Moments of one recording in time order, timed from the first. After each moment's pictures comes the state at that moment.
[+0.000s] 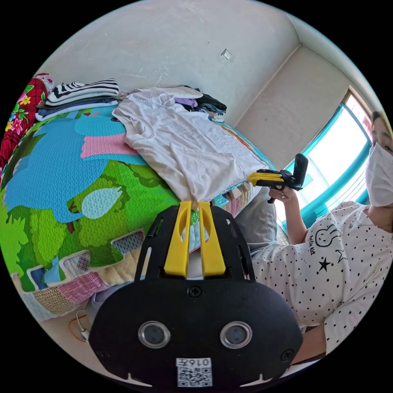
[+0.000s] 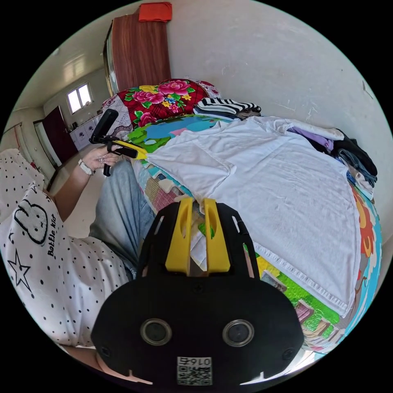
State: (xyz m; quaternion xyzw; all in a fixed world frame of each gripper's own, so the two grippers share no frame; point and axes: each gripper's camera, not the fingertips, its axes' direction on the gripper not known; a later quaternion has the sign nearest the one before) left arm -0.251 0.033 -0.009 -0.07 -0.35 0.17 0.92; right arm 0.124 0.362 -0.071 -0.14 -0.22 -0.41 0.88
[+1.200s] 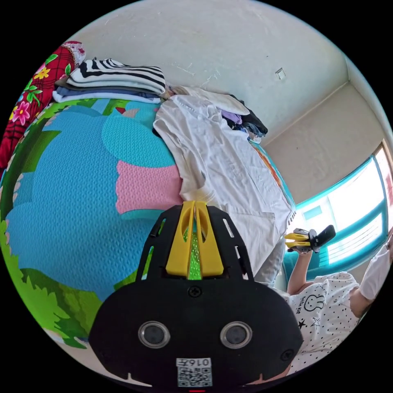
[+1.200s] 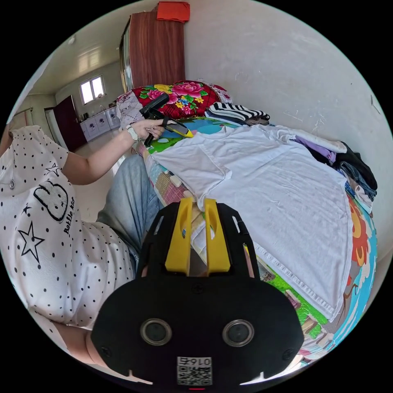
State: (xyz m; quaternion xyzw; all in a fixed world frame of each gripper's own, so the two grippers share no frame) left arm -0.315 -0.125 -0.043 -0.02 -0.40 0.04 0.91; right arm 0.116 0.351 -0.091 -0.14 -0.25 -0.44 0.85
